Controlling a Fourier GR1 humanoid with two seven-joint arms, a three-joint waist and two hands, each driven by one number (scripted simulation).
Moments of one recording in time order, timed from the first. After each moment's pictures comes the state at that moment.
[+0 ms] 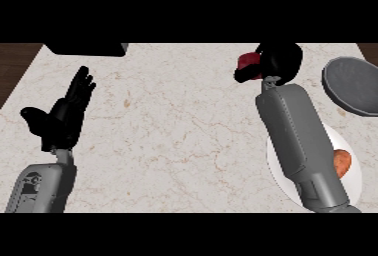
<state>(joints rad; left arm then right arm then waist) -0.27 0.17 0.08 -1.46 -0.01 0.05 0.09 -0.89 -0.04 -0.12 -0.95 1.29 -0.08 0.74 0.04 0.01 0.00</state>
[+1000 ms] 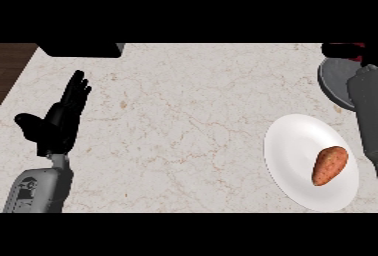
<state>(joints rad) -0.24 0.17 0.10 -1.47 0.00 0.05 0.07 -0.94 -0.40 -0.43 -0.65 1.09 -0.50 0.47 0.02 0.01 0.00</state>
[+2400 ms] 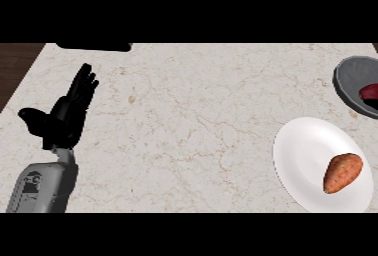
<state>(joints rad) -0.28 0.16 0.08 -1.47 0.00 0.03 0.08 -0.81 -0.67 -0.78 -0.20 0.79 -0.45 -0.04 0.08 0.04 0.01</state>
